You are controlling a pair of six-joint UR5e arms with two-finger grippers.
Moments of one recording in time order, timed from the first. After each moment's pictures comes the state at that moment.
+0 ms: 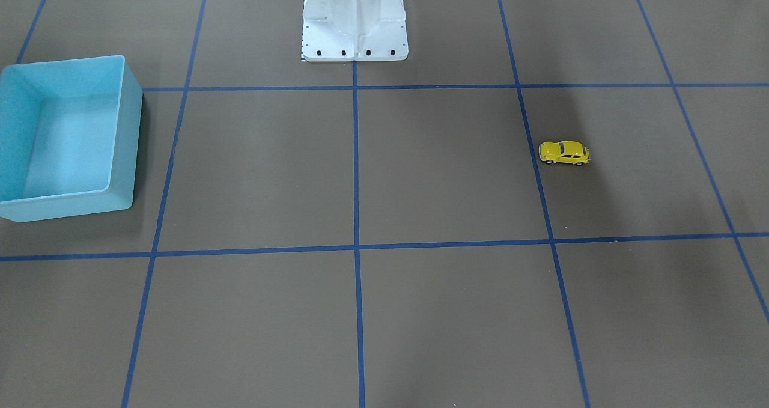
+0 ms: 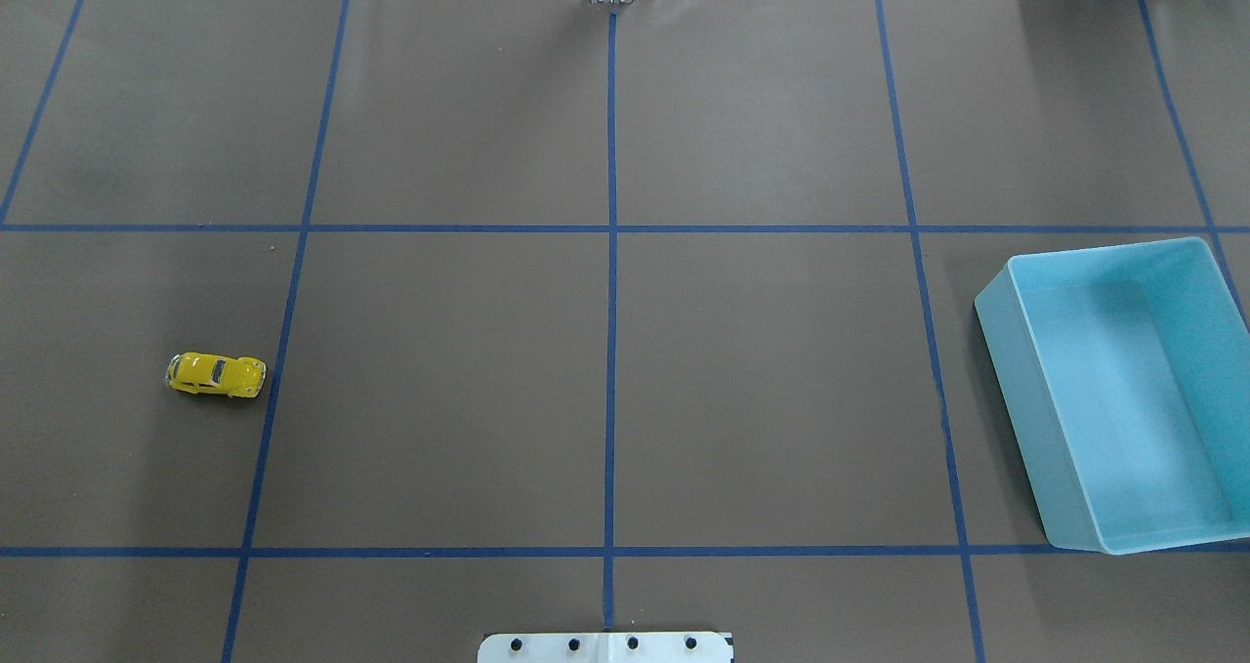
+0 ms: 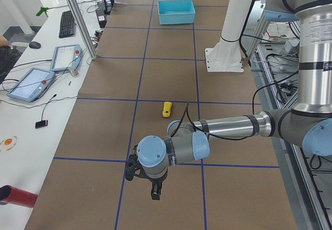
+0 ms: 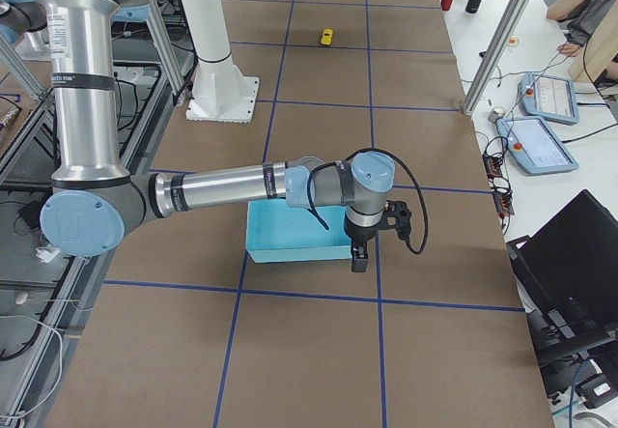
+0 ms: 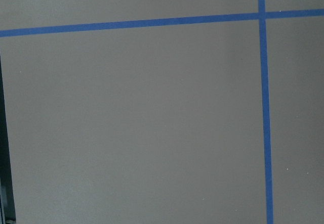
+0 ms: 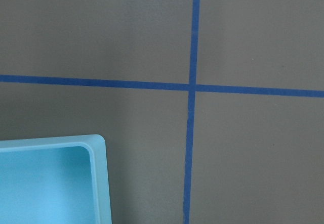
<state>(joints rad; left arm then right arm) -1.75 -1.48 -1.56 -1.47 -2.33 0.33 1.46 -1.56 1.72 -1.64 2.28 0.10</state>
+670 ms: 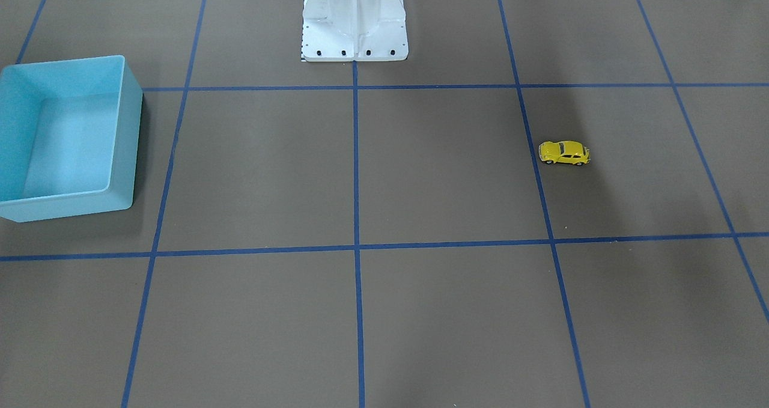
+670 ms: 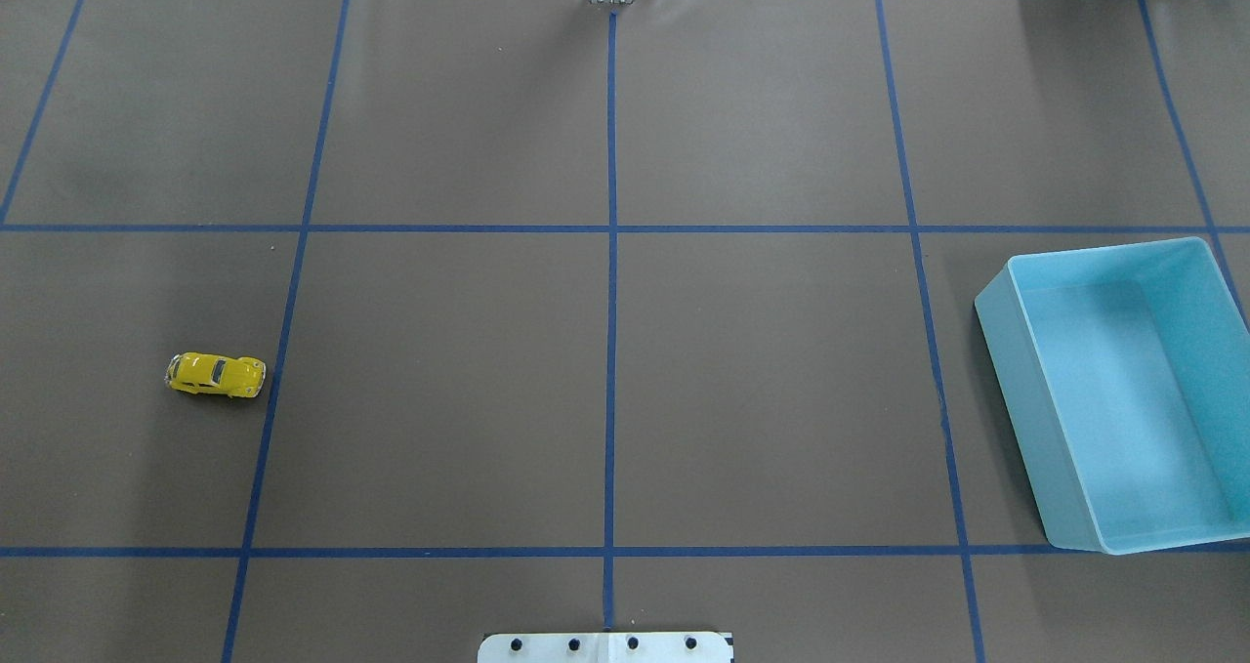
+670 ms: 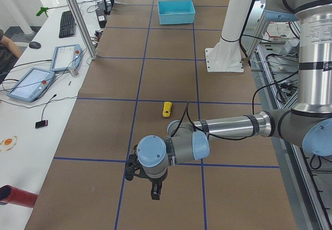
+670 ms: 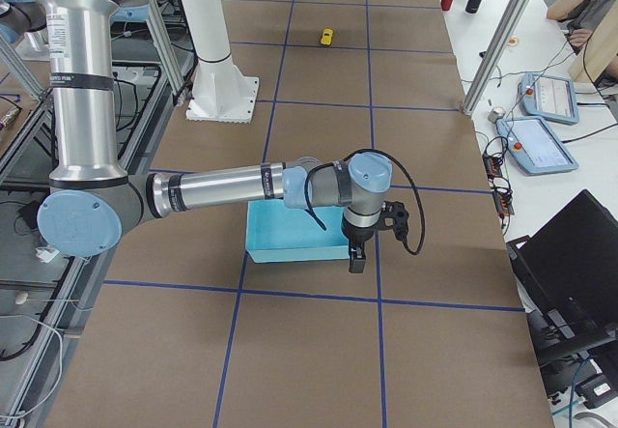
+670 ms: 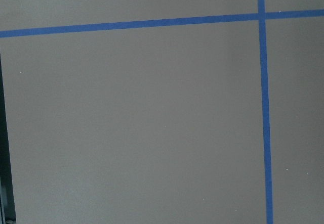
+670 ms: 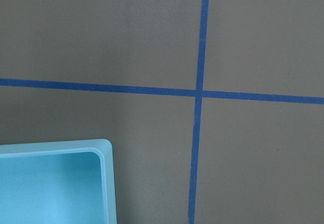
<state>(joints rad) -1.75 -1.48 -1.56 -1.47 -2.33 0.33 1.46 -1.57 1.73 -1.64 2.27 0.10</state>
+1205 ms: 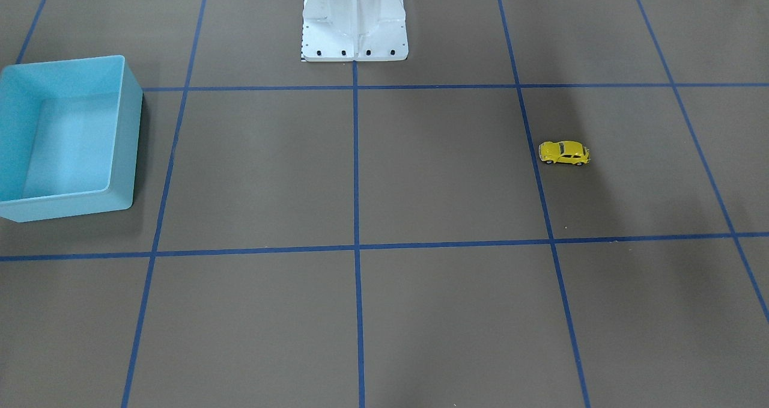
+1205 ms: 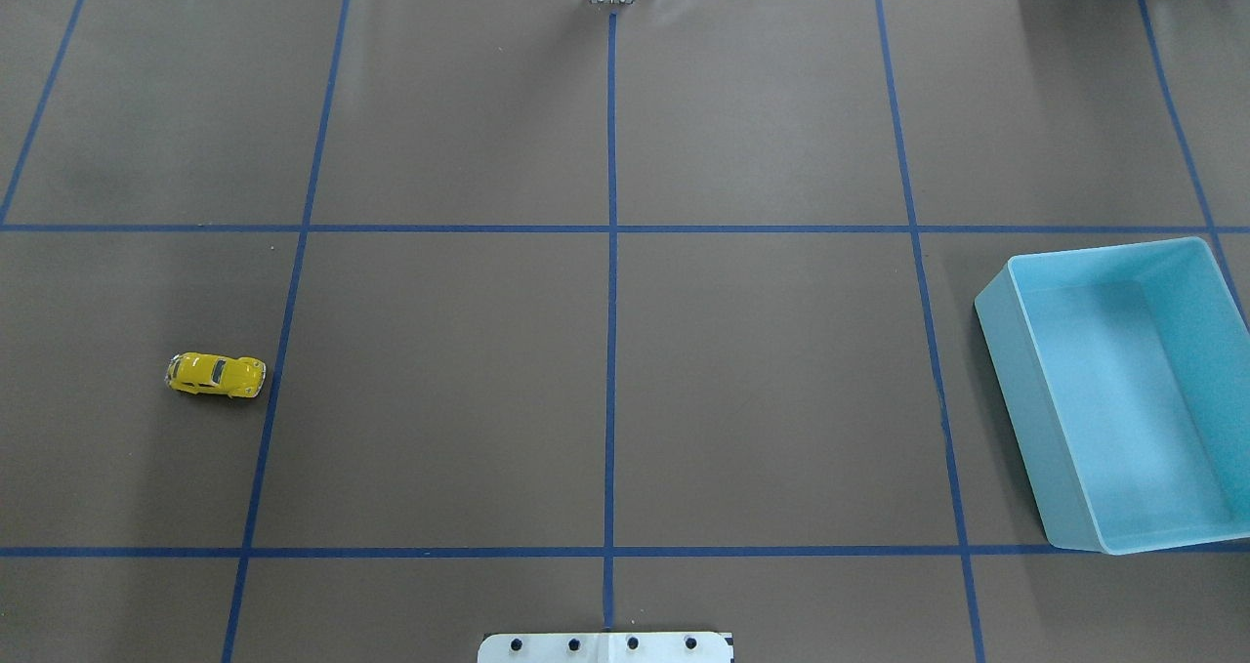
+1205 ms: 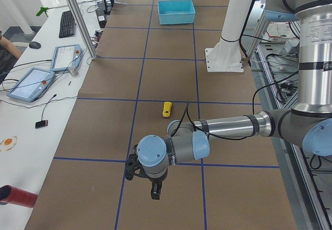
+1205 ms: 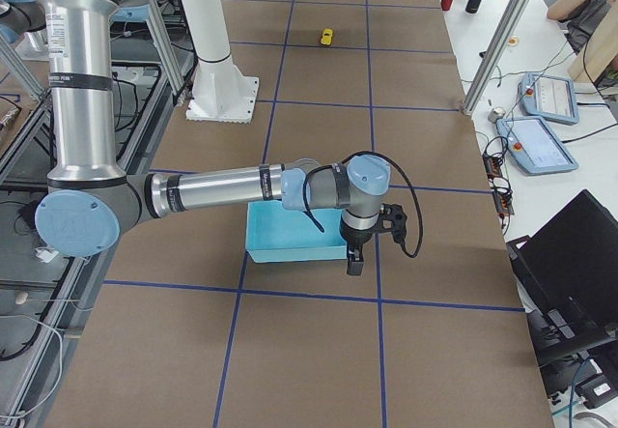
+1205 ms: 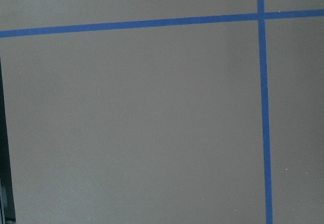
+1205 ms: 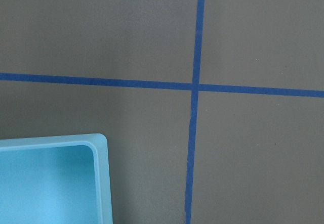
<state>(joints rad) -1.75 -1.48 -1.56 -1.48 -2.33 0.33 1.46 -1.58 1.73 -1.64 2.27 0.09</state>
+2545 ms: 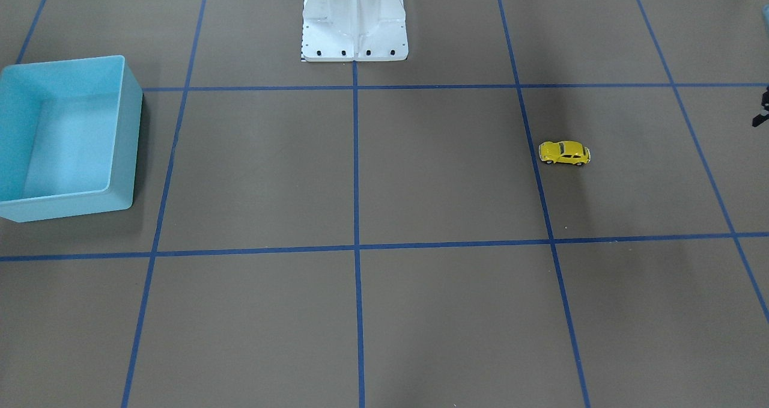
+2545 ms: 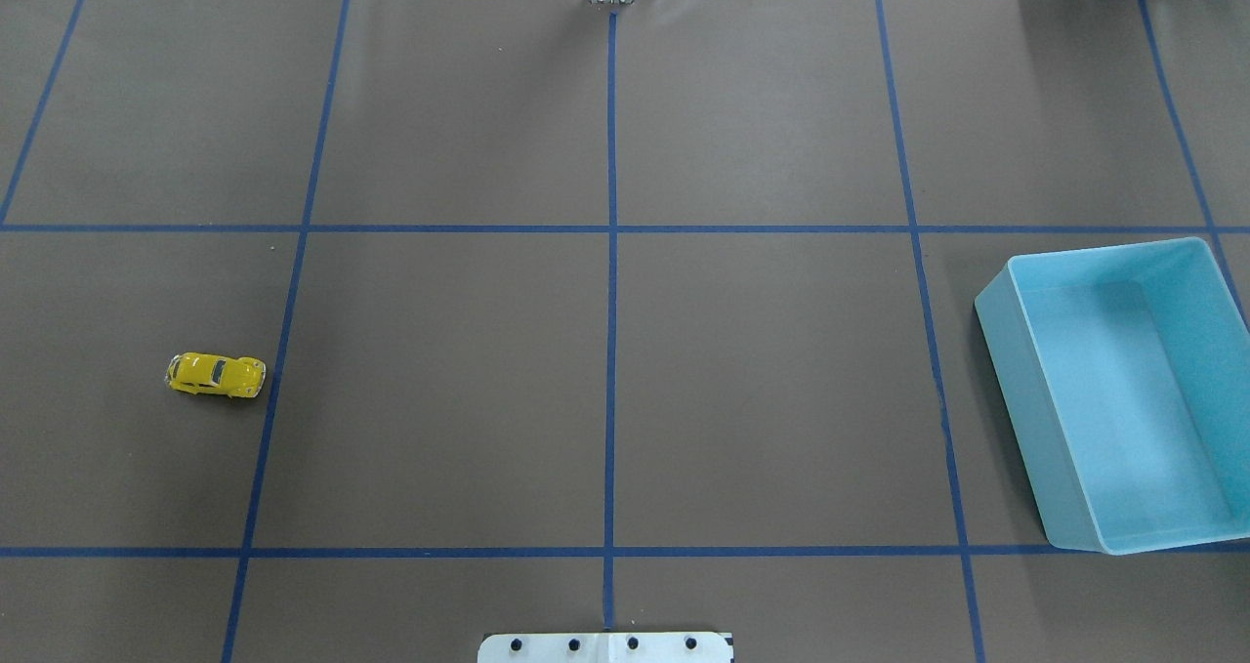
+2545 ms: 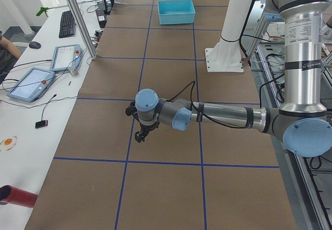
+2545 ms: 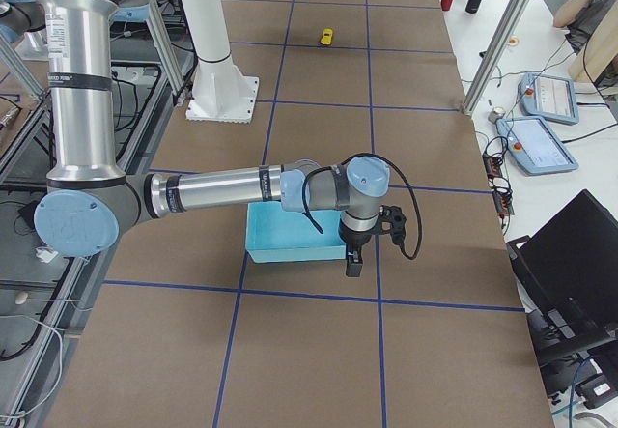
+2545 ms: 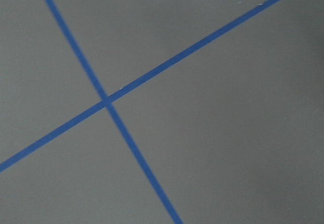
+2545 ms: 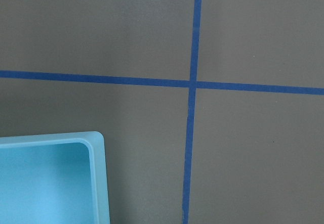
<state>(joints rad) -1.36 -1.47 -1.77 -1.83 -2.41 0.35 1.46 -1.58 1.72 -1.64 2.27 0.09</state>
